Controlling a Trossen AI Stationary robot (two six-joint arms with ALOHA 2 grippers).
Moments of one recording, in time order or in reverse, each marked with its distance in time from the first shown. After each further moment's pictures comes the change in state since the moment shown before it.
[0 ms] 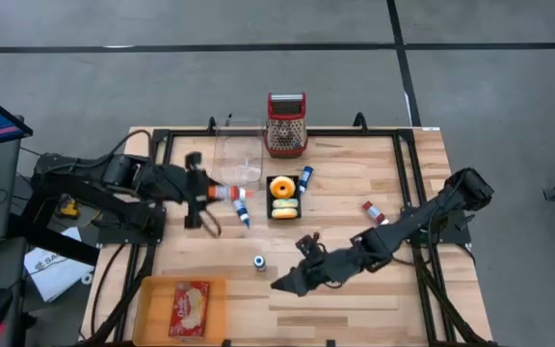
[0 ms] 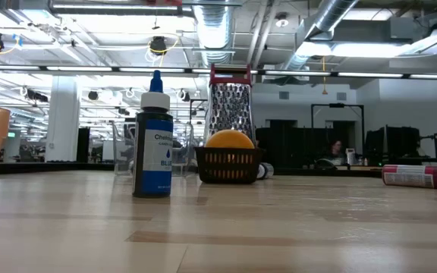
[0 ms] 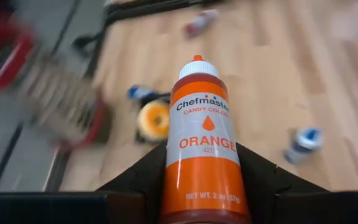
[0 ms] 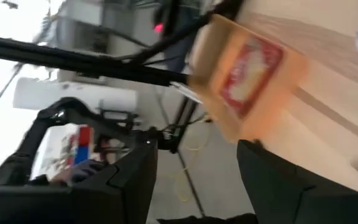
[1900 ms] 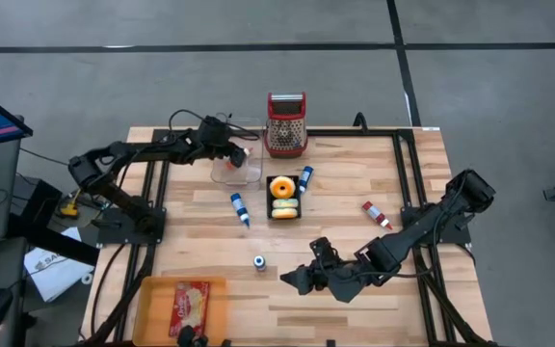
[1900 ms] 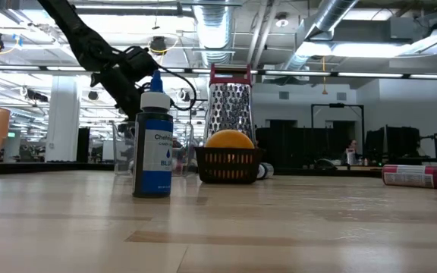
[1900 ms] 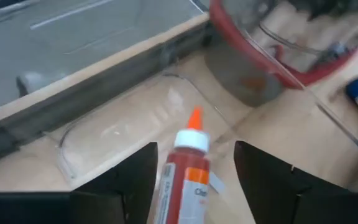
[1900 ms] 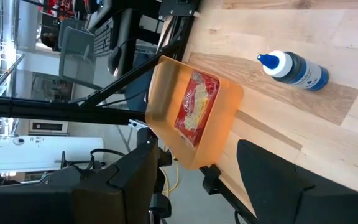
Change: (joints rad) left arm 0.898 0.495 -0.475 0.935 0.354 -0.234; right arm 0.079 0.002 -0.002 -0.189 0.273 0.162
